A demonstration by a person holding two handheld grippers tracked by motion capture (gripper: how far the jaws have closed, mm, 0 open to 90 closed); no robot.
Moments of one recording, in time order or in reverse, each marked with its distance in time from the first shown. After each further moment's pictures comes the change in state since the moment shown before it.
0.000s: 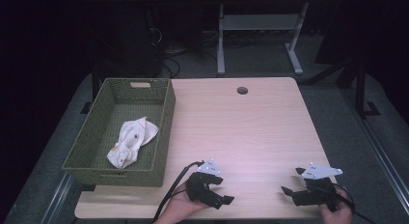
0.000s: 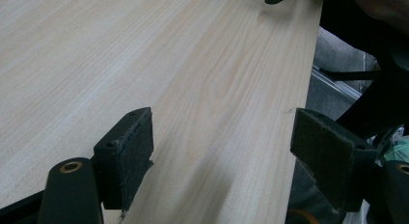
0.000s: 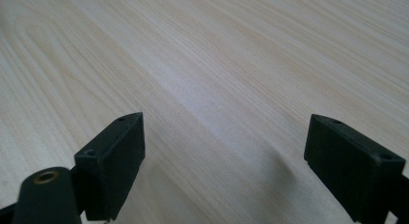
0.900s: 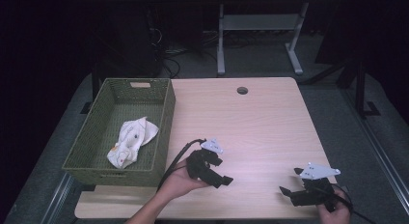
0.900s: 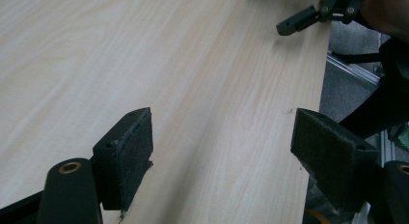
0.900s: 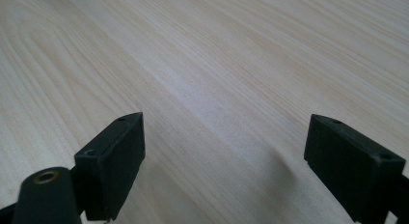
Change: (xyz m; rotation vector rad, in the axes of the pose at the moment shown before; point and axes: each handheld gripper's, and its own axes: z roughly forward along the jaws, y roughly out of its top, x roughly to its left) left arm 0.021 0.060 -0.028 0.080 0.030 0.054; right arm 0.004 0.002 0.002 -0.001 0.000 0.004
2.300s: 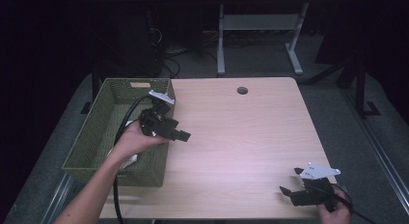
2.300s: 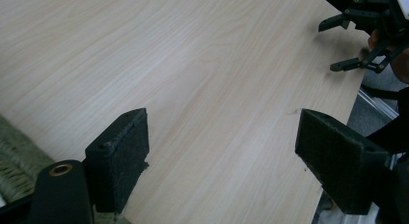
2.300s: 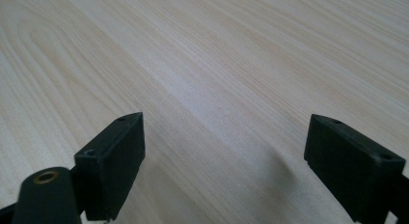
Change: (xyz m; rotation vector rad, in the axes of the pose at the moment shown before) left arm 0.079 0.018 -0.134 -0.004 0.120 -0.183; right arm 0.000 0.000 0.000 0.003 -0.001 0.007
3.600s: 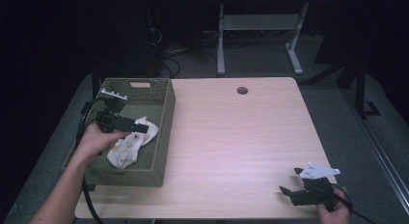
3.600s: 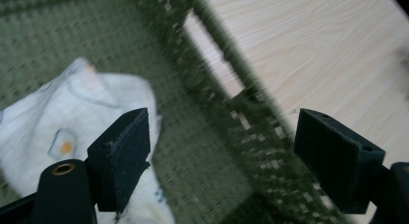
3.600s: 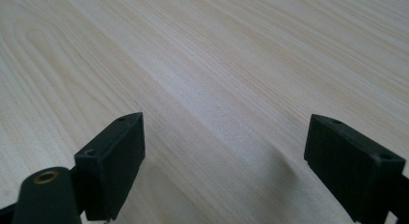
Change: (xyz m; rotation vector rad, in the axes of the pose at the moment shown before) left arm 0.087 -0.068 -0.059 -0.022 0.186 -0.266; right arm -0.001 0.000 0.001 0.005 -0.003 -0.004
